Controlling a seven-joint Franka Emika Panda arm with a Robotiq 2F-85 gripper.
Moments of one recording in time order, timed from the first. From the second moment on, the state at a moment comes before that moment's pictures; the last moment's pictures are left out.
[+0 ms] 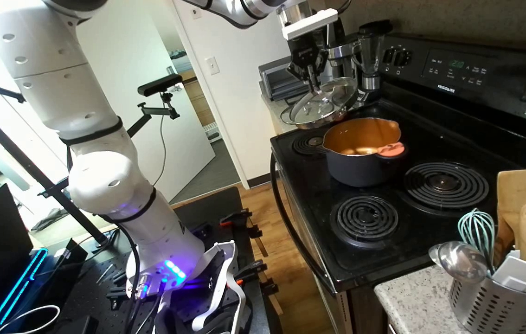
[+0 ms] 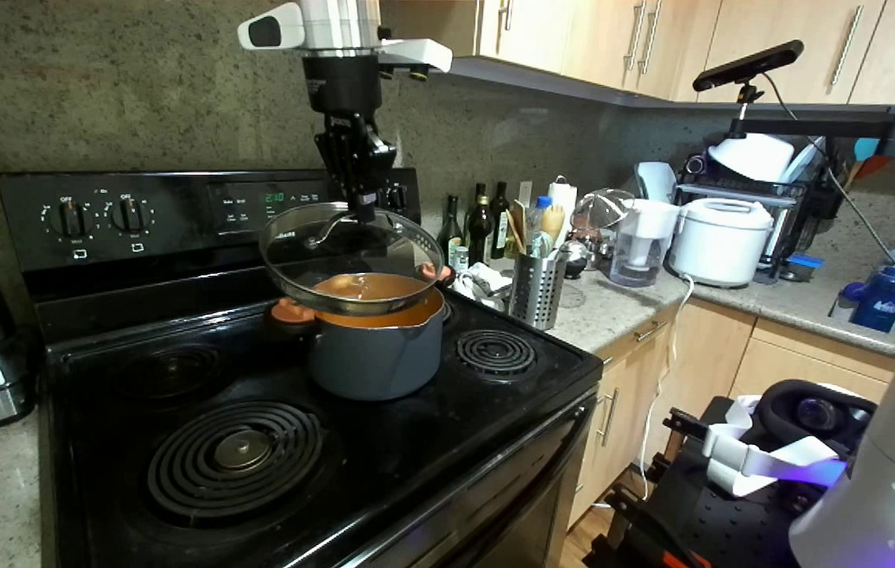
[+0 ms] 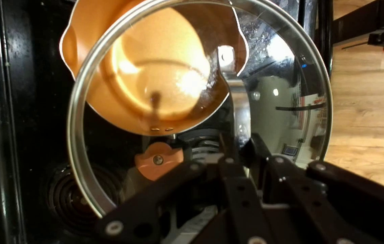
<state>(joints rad) 0.21 0.13 0.21 -1.91 -0.24 2.00 -0.99</state>
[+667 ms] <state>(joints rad) 0.18 0.16 0.20 -1.86 -0.22 2.00 -0.93</state>
